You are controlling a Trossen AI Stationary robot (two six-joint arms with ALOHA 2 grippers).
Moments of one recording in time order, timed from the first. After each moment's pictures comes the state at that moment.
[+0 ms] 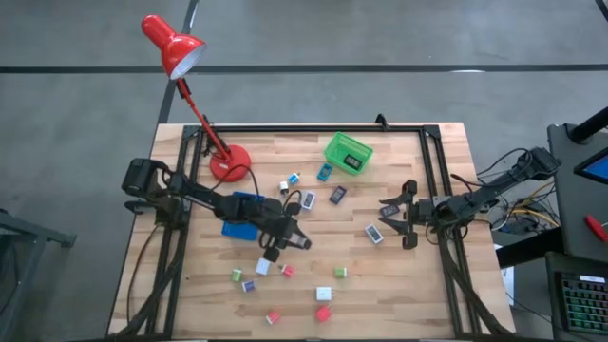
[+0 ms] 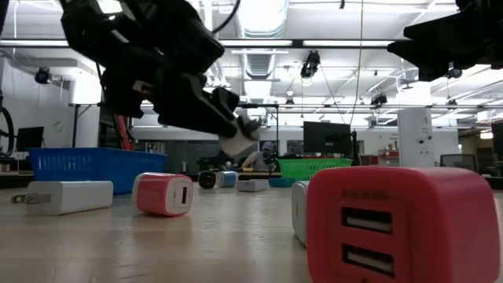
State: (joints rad) left arm -0.10 1.72 0.69 0.49 0.27 0.22; right arm 0.49 0.56 0.02 0.66 0.58 -0.08
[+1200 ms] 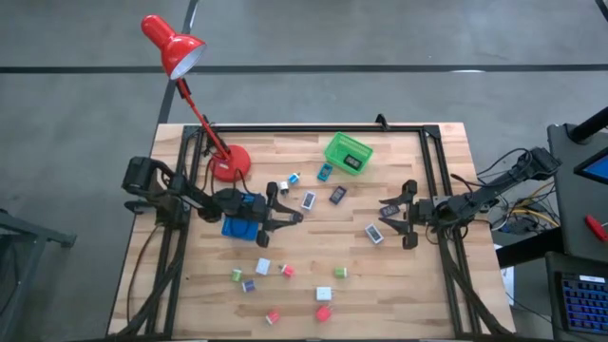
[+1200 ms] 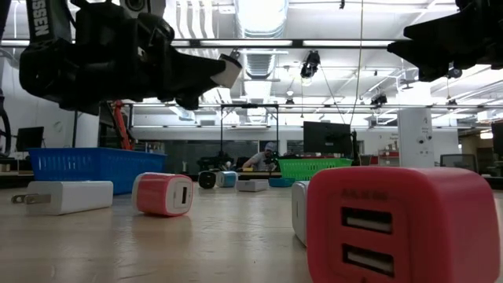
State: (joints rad) left arm -0.03 1.72 0.34 1.41 0.13 0.01; right arm 0.49 0.56 0.02 0.66 0.58 -0.07
